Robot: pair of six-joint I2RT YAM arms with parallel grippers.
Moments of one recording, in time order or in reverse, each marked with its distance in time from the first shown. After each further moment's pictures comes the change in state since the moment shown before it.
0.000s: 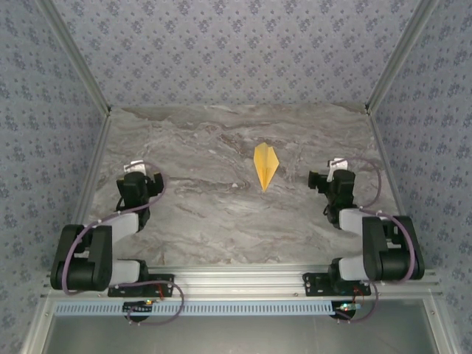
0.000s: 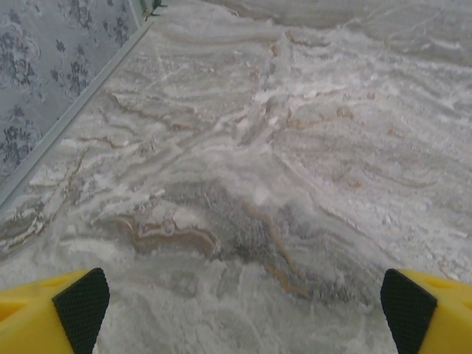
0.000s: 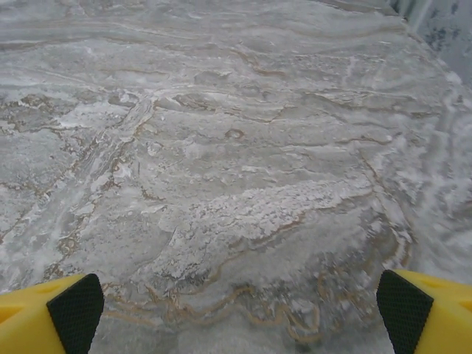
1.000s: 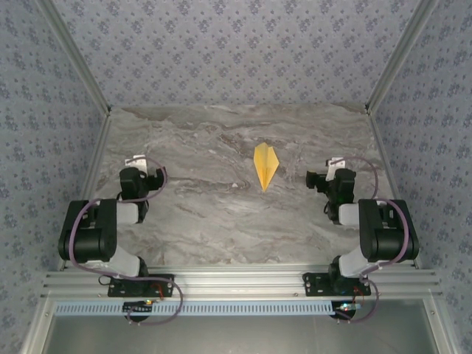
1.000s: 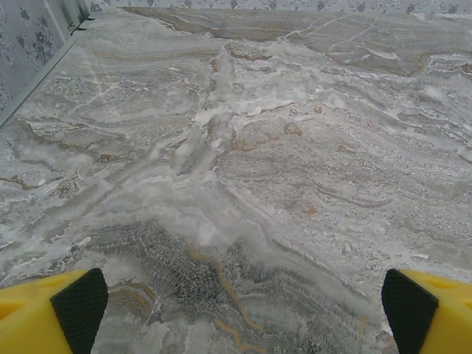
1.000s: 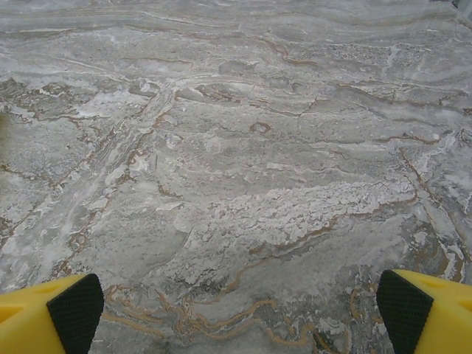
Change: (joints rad) left arm 0.038 0.203 0.055 0.172 0.190 0.045; right arm -0.039 0.064 0.019 0.035 -0.110 -0.011
